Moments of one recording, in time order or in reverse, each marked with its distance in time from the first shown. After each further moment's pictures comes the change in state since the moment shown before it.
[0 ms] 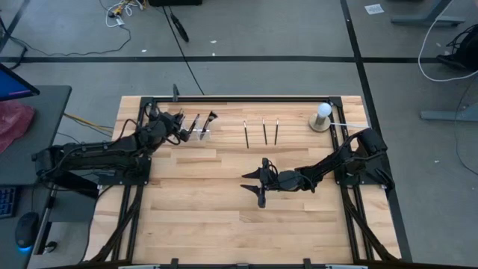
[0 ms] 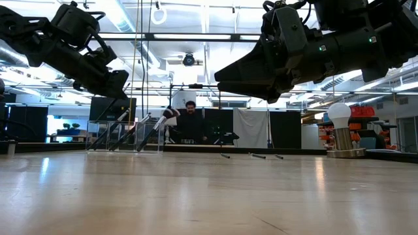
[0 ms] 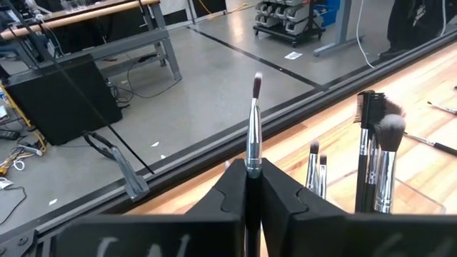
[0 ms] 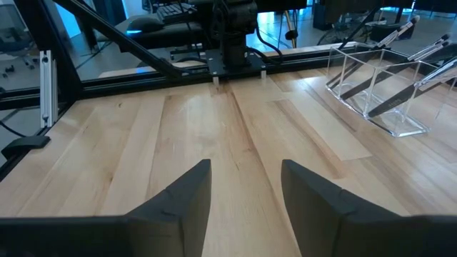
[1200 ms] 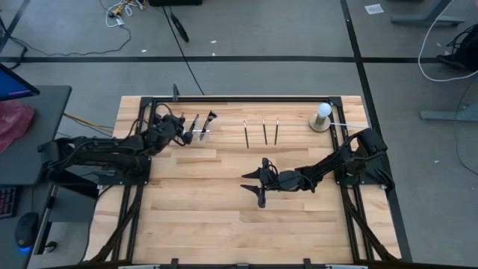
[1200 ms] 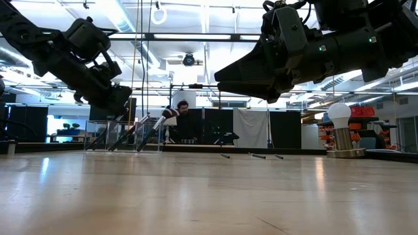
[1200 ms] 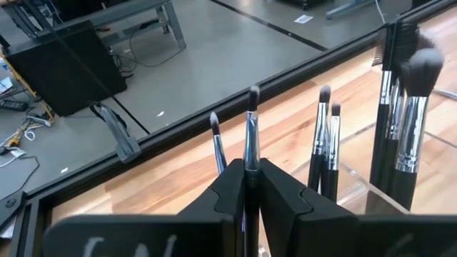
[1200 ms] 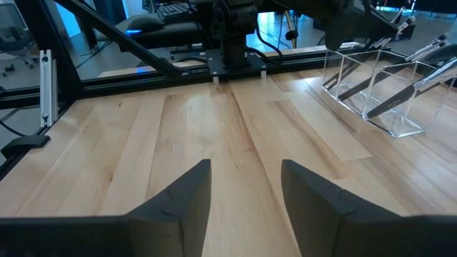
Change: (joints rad) left arm 0.000 0.186 0.000 0.022 -0.011 -0.086; right arm 0.000 0.000 0.000 0.000 0.000 -0.004
